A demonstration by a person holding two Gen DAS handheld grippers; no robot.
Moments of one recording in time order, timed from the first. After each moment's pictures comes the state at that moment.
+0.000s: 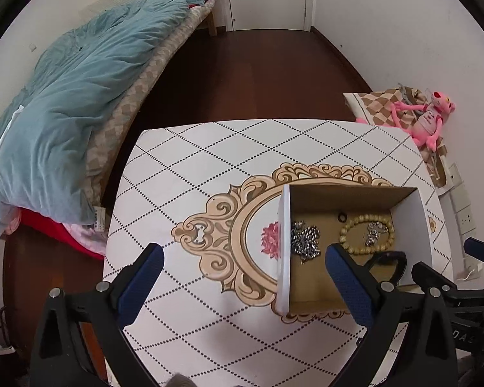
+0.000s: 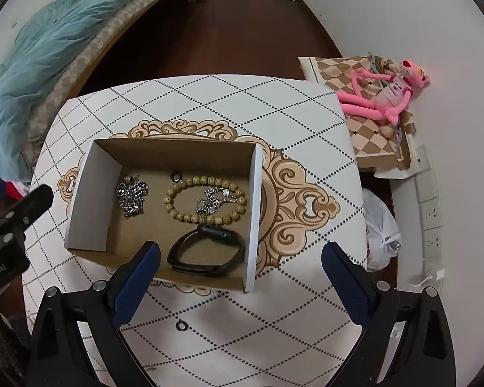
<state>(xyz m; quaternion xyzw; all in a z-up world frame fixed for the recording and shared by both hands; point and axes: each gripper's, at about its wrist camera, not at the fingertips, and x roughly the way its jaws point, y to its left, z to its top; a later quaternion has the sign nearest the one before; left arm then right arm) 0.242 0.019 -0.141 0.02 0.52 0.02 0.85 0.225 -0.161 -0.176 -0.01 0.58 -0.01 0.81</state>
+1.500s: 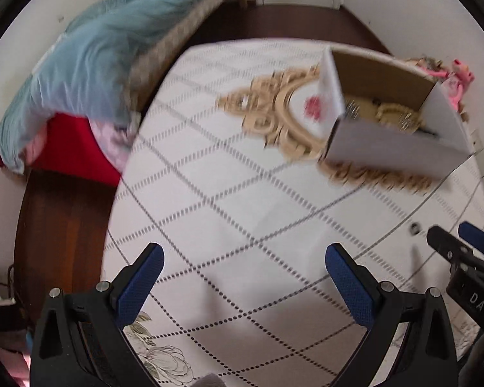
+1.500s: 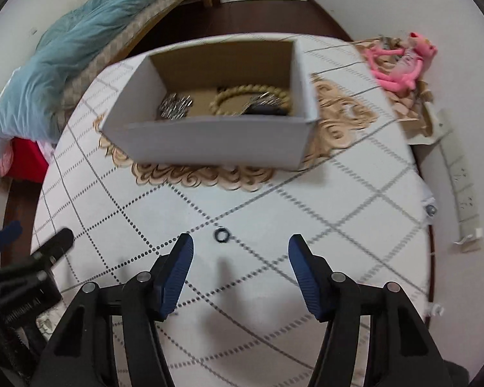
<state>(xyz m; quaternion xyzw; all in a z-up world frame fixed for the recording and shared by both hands) 0.117 0.041 -0.211 0.02 0.56 0.09 0.82 0.112 -0.127 -0.236 0.03 0.56 0.04 0.83</state>
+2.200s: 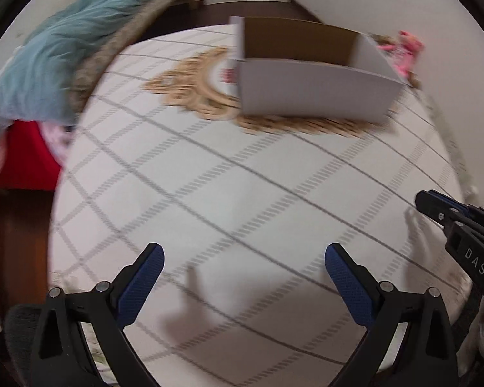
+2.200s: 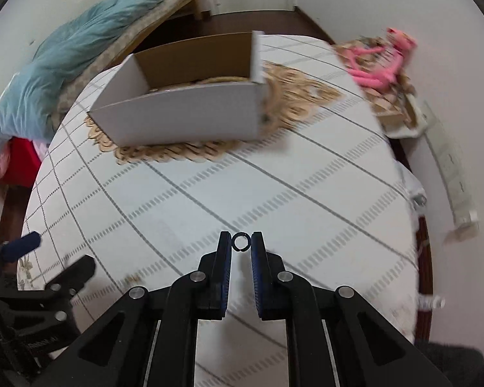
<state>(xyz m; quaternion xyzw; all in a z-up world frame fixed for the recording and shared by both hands) 0.076 -0.017 -0.225 0.02 0.56 -0.04 0.83 0.056 -0.175 -0.238 0.05 0.53 0.01 0.85</state>
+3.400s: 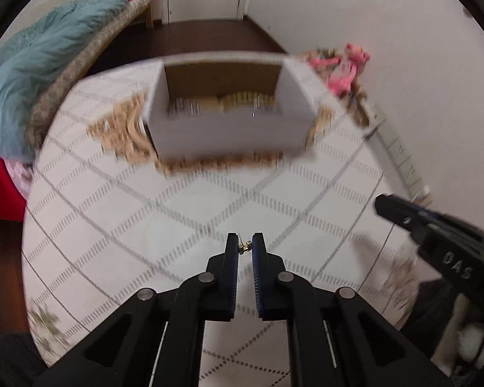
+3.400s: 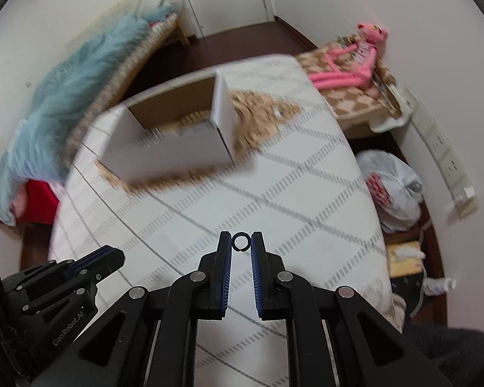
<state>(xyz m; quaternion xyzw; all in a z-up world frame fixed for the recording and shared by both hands) 0.090 -0.047 -0.170 -0.01 0.52 -0.13 0.85 0.049 -0.214 -0.188 0.12 0.49 0.02 0.86</state>
